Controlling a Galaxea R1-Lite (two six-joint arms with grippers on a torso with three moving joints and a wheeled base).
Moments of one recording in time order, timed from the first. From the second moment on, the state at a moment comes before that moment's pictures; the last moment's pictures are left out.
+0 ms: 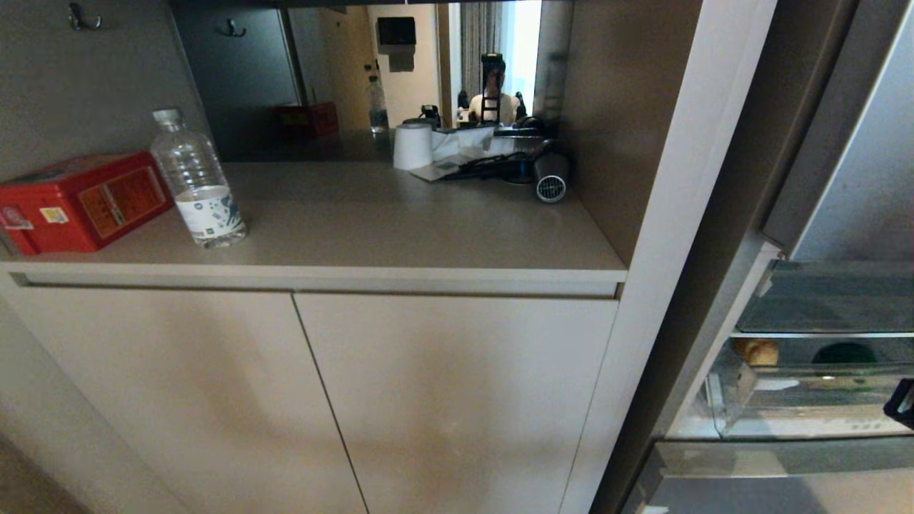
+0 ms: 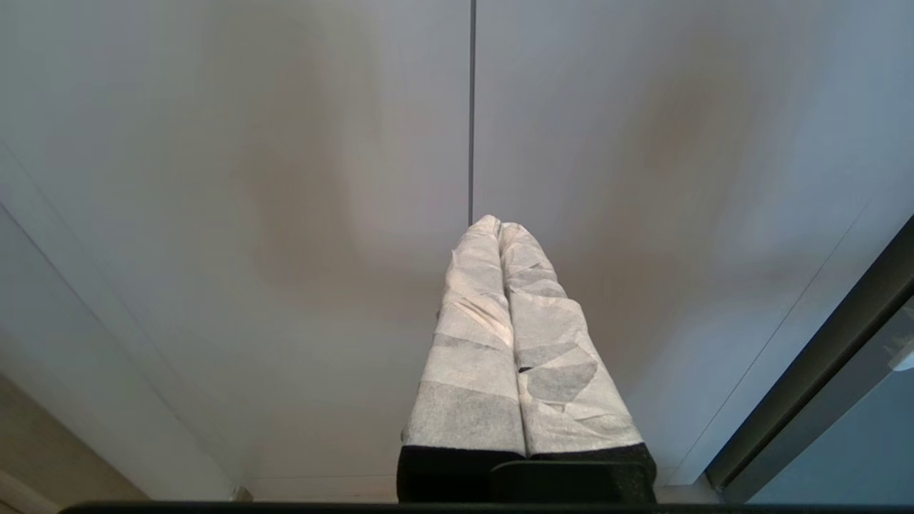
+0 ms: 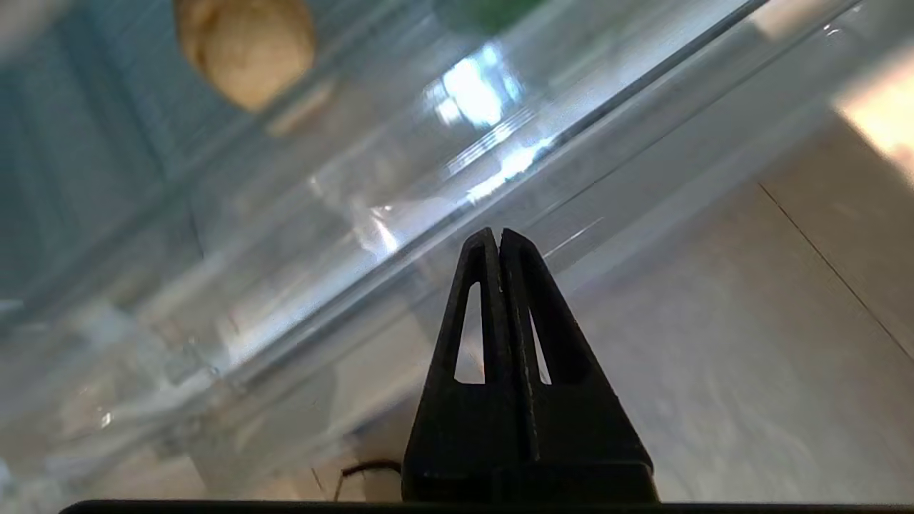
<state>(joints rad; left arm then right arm) -0.01 0.00 0.00 0.00 0.00 0.00 -0.67 1.83 -0.57 -0.62 0.22 0.16</state>
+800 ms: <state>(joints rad) -0.01 0.00 0.00 0.00 0.00 0.00 -0.64 1.78 -0.50 -0.77 0.25 0.13</state>
